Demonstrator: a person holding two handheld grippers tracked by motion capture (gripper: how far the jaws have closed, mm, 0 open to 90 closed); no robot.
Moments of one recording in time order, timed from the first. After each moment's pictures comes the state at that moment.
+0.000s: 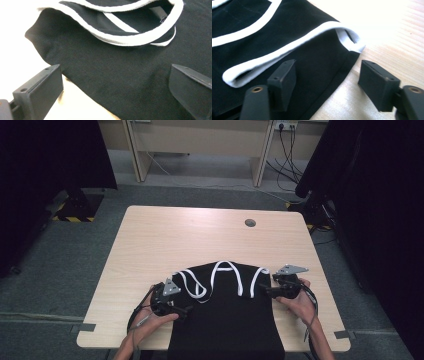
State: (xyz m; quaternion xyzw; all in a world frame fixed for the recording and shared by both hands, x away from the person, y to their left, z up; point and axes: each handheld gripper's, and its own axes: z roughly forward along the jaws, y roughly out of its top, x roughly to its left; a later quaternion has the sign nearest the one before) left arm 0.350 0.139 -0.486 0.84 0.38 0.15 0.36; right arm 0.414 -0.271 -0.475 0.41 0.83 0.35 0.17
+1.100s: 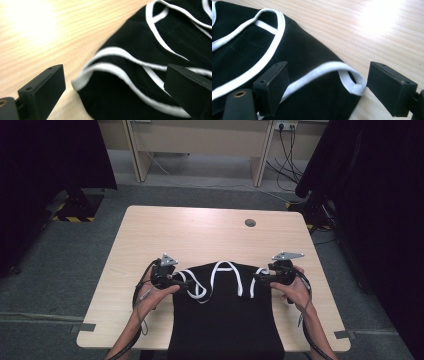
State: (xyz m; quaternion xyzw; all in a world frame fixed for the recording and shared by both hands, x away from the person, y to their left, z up) left arm 0.417 0.143 -0.458 0.80 0.45 0.14 0.38; right arm 0.450 -0.256 -0.459 0.42 0.81 0.38 0.13
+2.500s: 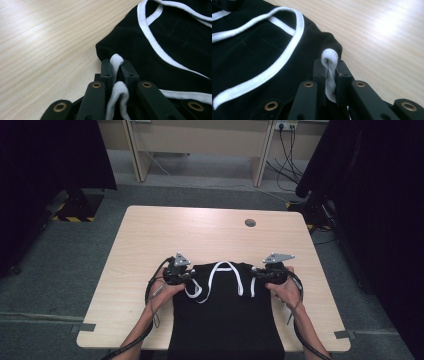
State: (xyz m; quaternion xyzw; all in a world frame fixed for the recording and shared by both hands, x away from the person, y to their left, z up) left arm 0.432 0.119 -0.472 0.82 0.39 0.15 0.39; right arm 0.450 -0.235 -0.466 0.36 0.84 0.39 0.14
